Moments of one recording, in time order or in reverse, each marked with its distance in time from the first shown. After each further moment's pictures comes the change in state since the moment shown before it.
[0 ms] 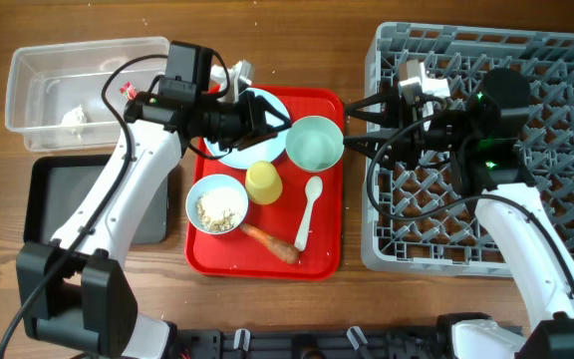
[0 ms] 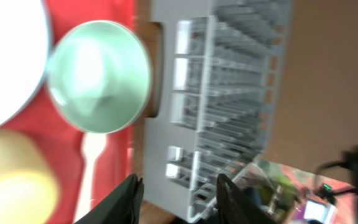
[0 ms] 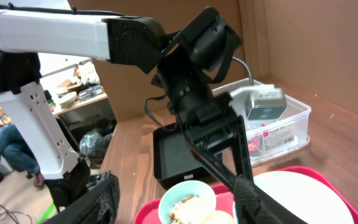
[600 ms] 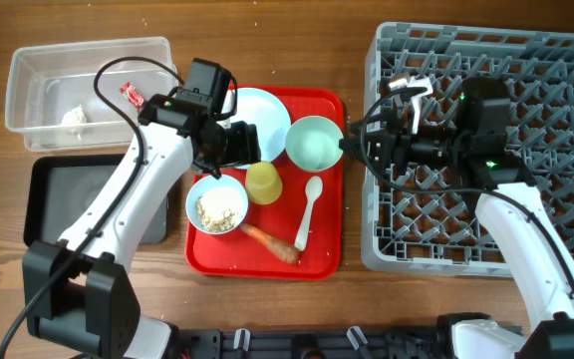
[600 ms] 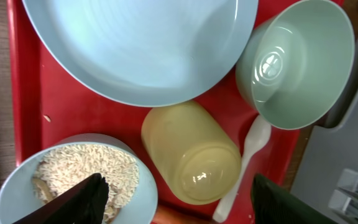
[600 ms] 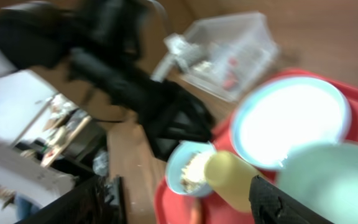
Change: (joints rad) left arm -0.064 -0.001 -0.001 -0.255 -0.582 0.124; right arm 0.000 0.000 0.005 -0.500 0.253 -0.001
